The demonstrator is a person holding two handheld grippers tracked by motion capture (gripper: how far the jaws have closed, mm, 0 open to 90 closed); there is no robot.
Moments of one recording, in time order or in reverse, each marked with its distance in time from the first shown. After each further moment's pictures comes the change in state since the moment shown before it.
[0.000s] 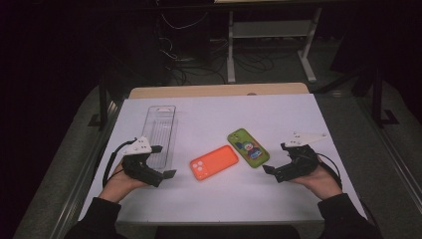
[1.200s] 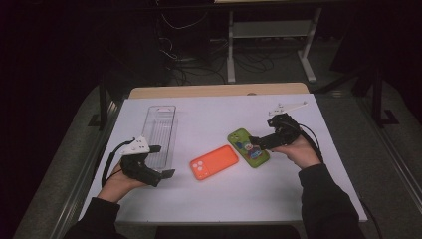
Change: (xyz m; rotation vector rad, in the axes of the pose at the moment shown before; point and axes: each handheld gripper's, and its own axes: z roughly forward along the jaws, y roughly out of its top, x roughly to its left) left arm 0.002 -0.002 -0.004 -0.009 -0.001 -0.009; right arm -0.027 0.067 0.039 0.004 -0.012 0.065
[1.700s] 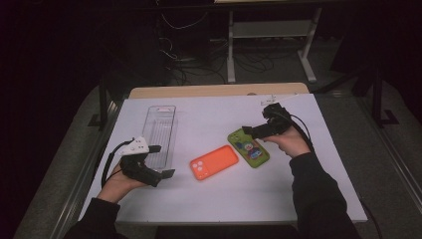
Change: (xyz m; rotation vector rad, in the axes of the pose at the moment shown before) left arm -0.001 0.000 0.000 -0.023 -0.005 -0.001; right arm -0.002 0.026 0.018 -0.019 -0.038 0.022
